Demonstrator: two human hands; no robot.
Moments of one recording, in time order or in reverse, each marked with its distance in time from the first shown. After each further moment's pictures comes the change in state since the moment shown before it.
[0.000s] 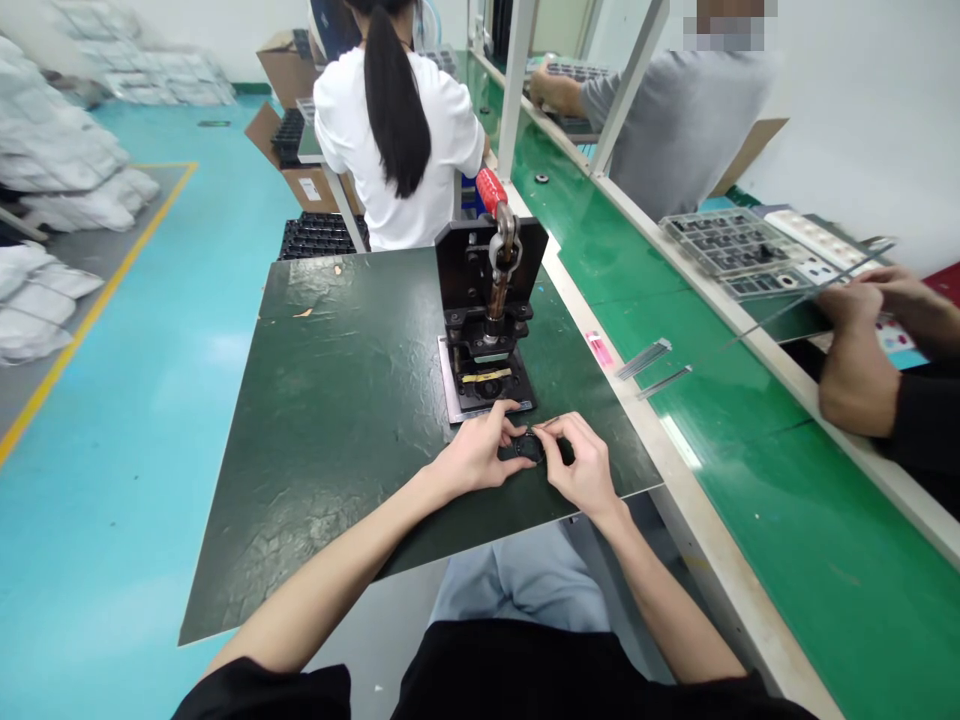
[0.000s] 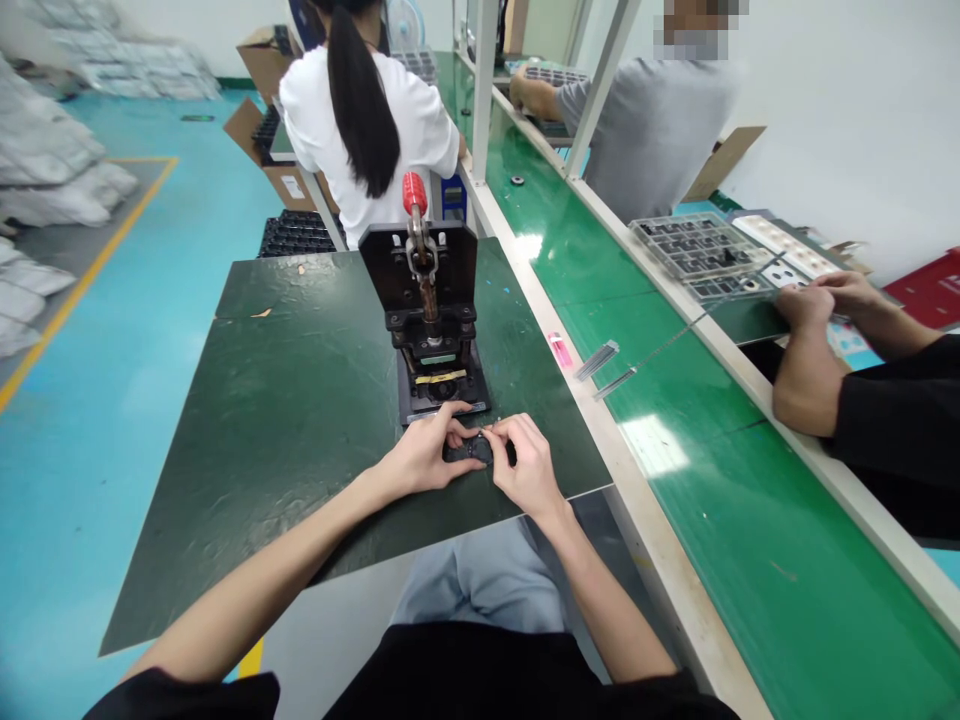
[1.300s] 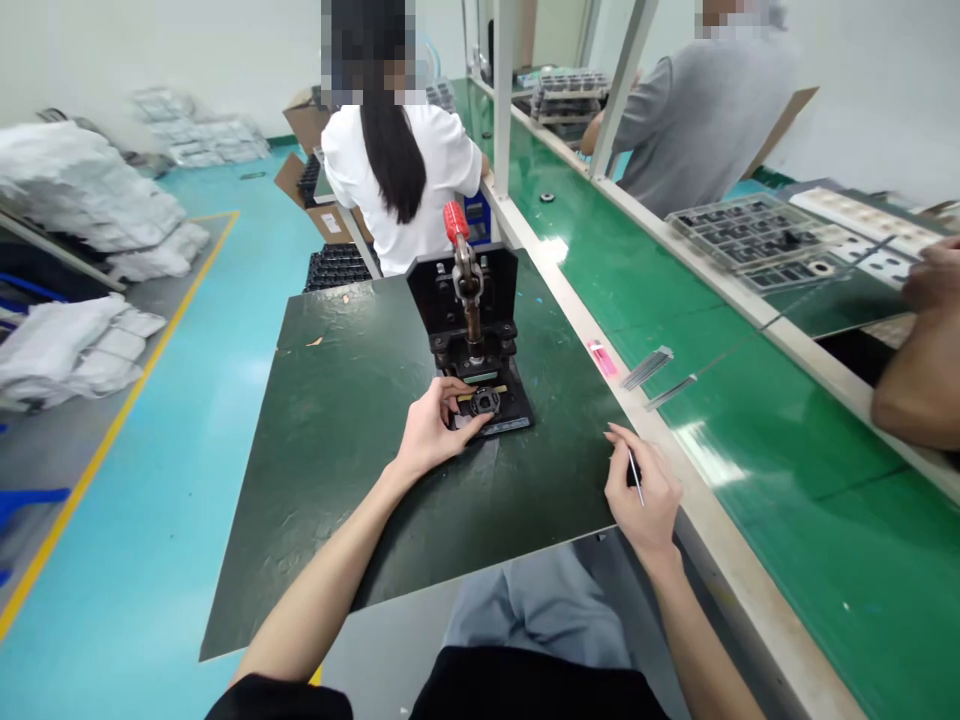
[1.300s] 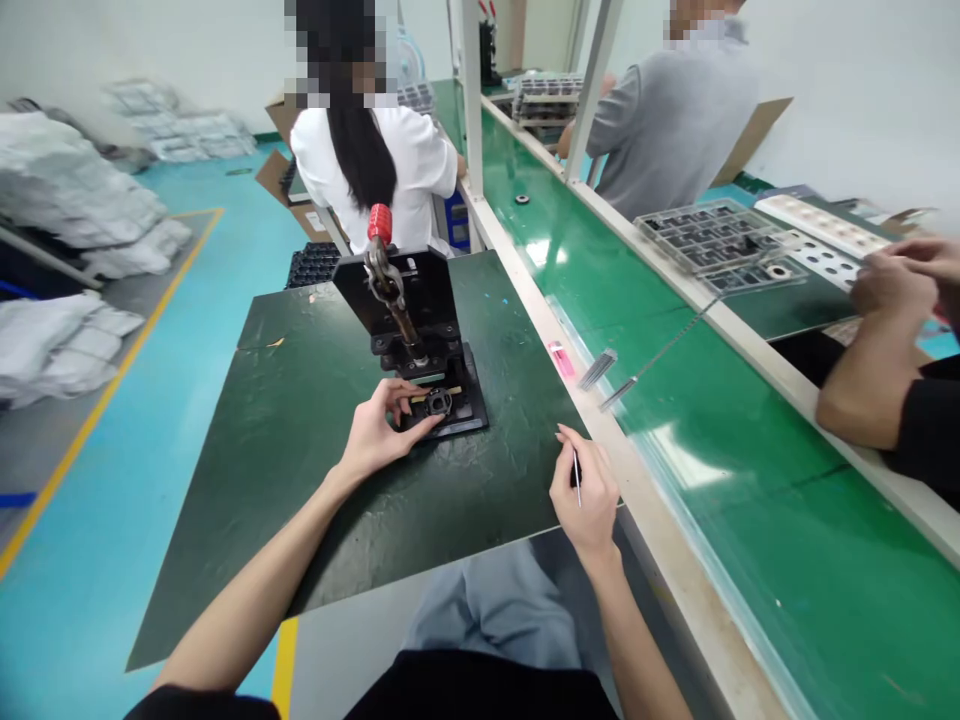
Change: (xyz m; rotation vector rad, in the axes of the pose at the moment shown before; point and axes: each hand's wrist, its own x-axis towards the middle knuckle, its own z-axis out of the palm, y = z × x) left_hand 0.008 -0.013 -0.058 0.198 0.498 -0.005; right_hand -0.027 0.026 -0.031 -0.342 0.332 0.085
